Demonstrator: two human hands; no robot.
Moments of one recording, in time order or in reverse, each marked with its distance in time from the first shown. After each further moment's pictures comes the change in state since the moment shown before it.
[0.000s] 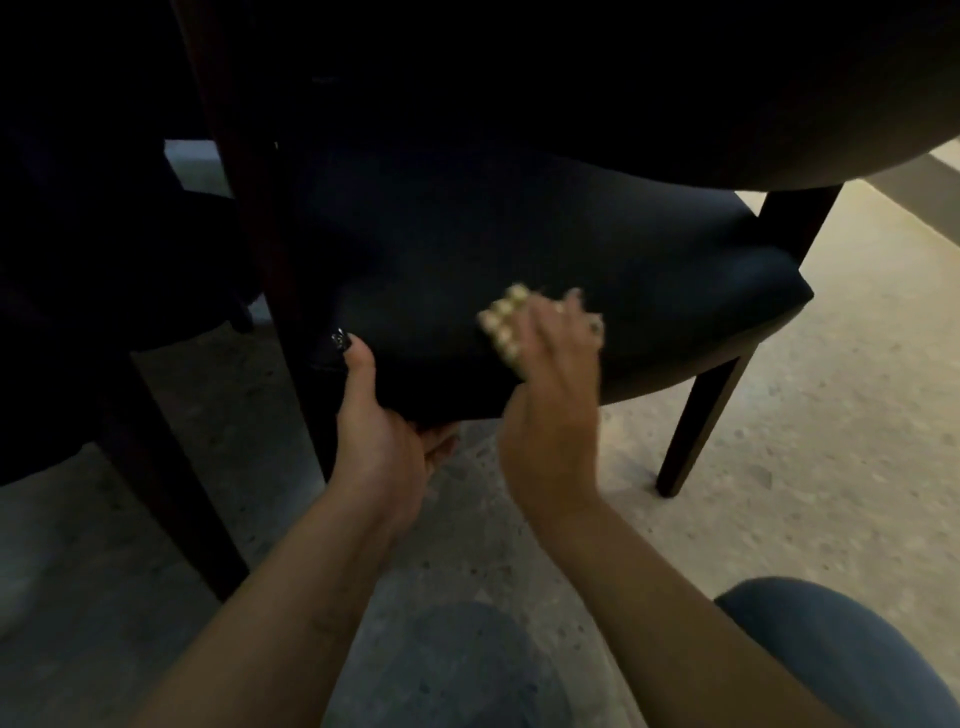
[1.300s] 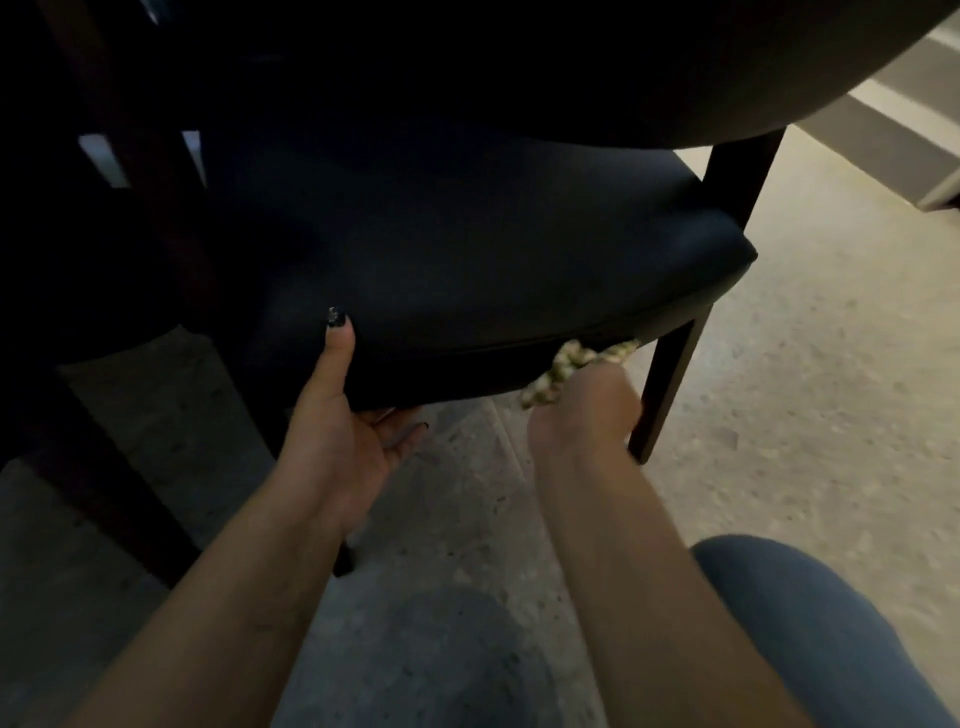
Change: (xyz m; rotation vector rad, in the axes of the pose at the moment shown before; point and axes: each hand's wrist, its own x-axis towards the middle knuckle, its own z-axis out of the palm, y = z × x) left_hand -0.002 0.000 0.004 0.113 0.047 -0.073; right_hand 0.035 0.048 -0.030 0.798 0.461 1.550
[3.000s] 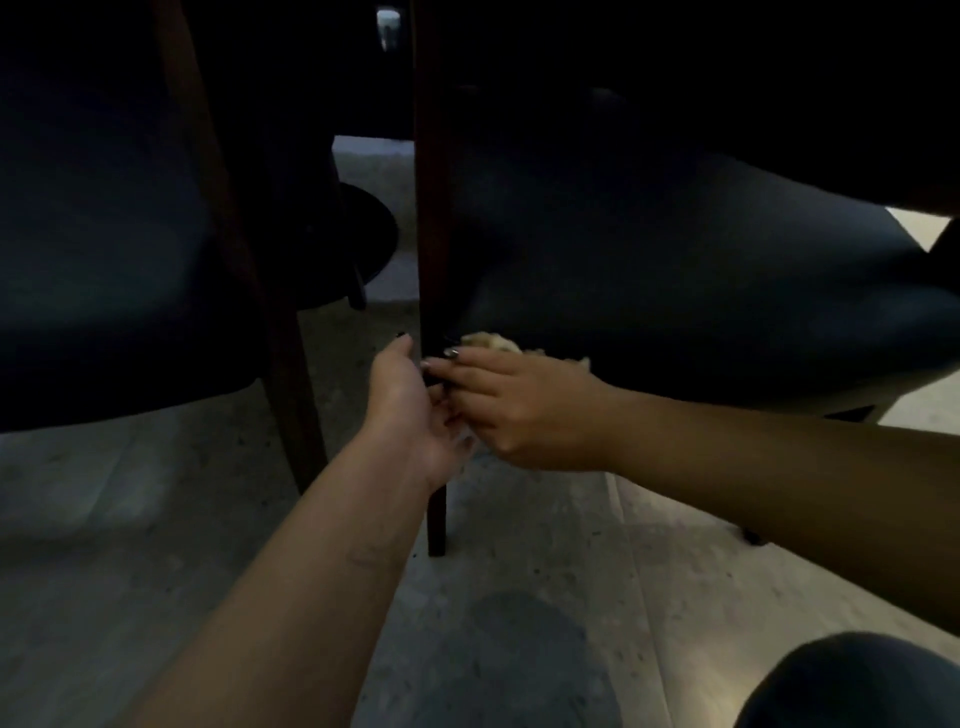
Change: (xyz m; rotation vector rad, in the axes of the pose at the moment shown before) left_hand -0.008 0.039 -0.055 -0.264 0.172 -0.135; right_hand -0.085 0.044 0.065 1.241 1.111 2.197
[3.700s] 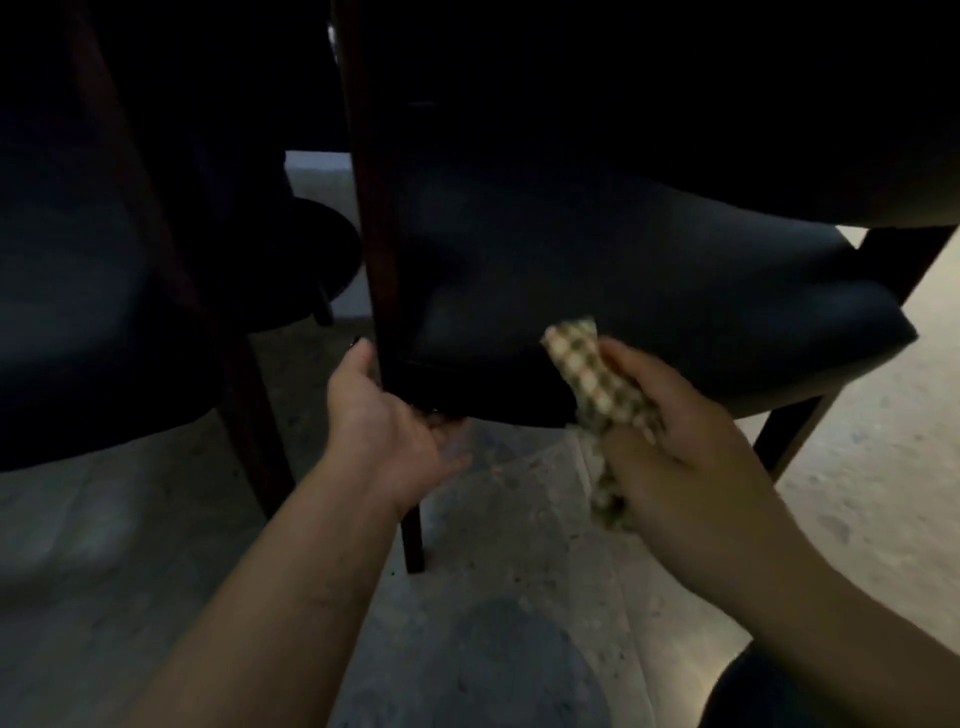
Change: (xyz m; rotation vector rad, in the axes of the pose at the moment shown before) left_hand -0.014 -0.004 0.015 -0.069 -0.091 0.001; right_hand -0.083 -0.040 -0.082 1.464 0.431 1.449
